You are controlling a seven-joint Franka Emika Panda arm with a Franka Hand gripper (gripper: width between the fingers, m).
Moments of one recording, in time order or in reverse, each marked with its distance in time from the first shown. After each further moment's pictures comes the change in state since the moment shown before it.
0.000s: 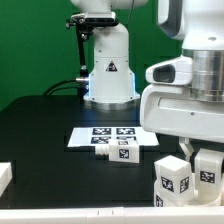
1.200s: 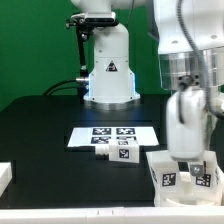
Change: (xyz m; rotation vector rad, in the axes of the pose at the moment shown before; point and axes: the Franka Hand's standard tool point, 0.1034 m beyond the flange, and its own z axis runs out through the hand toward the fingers) arm -0.001 0.011 0.002 0.126 -0.079 1.511
